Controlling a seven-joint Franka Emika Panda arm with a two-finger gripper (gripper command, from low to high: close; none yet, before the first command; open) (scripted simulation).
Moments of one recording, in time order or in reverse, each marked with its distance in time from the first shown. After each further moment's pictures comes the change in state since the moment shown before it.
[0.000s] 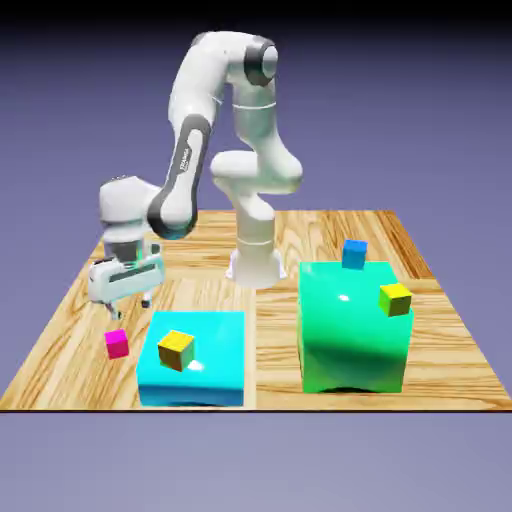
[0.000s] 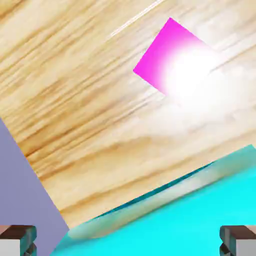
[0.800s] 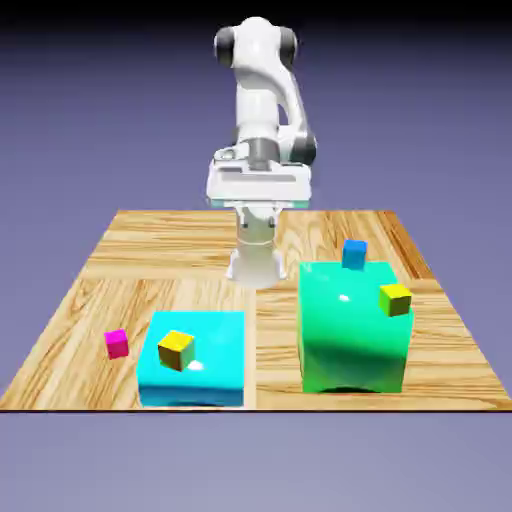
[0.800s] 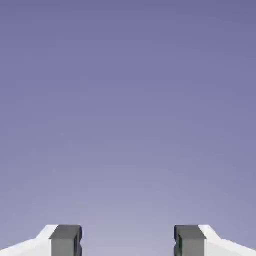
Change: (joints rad) arm 0.271 -0.724 0.363 -0.309 -0.717 0.301 -1.044
